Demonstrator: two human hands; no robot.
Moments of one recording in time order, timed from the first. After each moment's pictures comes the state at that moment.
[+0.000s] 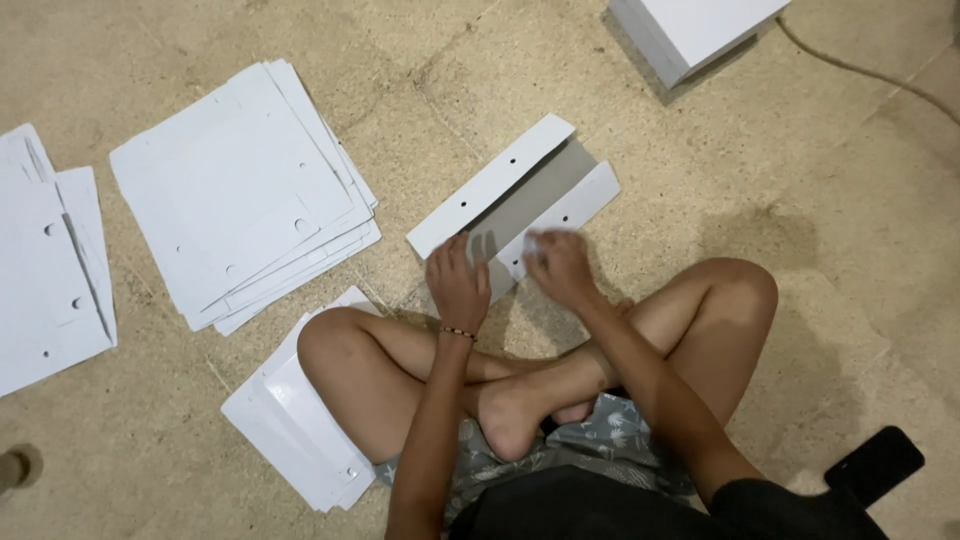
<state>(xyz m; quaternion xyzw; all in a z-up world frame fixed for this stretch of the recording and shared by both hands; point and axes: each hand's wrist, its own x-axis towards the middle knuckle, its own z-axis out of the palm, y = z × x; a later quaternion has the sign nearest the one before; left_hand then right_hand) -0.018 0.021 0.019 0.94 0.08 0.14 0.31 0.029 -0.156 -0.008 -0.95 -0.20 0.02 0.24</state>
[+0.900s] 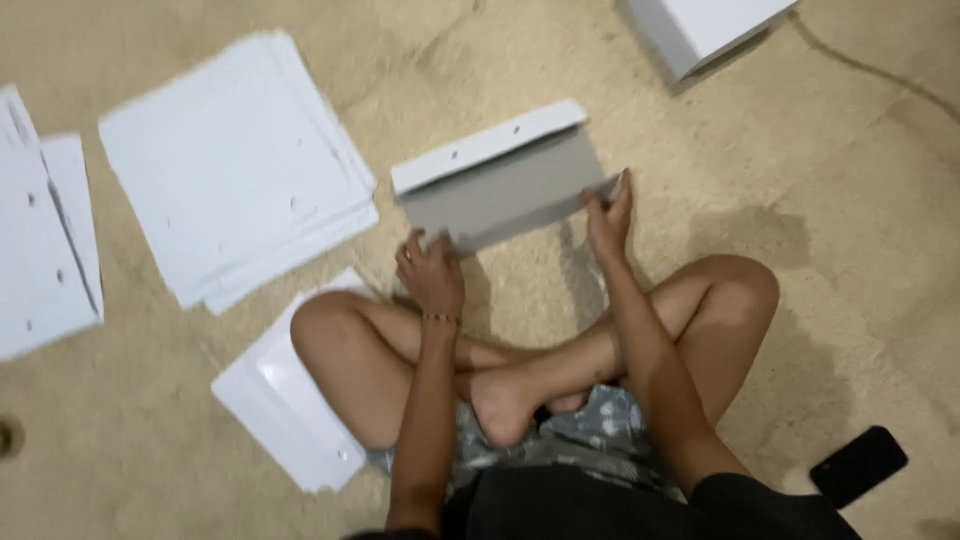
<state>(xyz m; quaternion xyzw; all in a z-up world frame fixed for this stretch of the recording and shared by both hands) -0.025 0.042 0.035 0.95 0.19 0.10 0.23 0.071 -0.193 -0.027 -0.78 0.17 0.00 0.60</state>
